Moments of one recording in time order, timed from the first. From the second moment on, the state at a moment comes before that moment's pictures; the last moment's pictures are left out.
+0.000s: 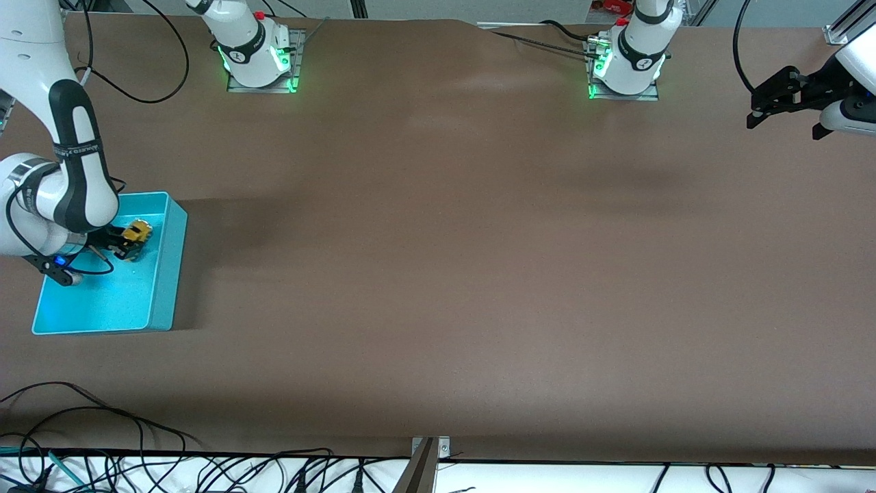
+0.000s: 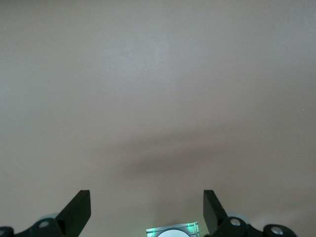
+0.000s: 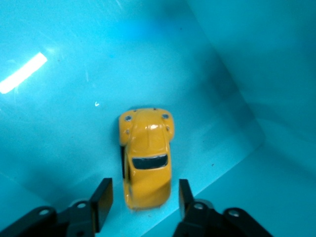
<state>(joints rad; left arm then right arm) -0.06 -0.05 0.02 -1.52 -0.01 1.39 0.12 -0.04 0.58 -0.32 -1.81 0.05 2.12 0.26</state>
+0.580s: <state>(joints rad) -0.06 -0.05 0.02 -1.52 -0.01 1.39 0.12 -0.02 0.54 -0.30 -1.55 0.05 1.81 0.26</state>
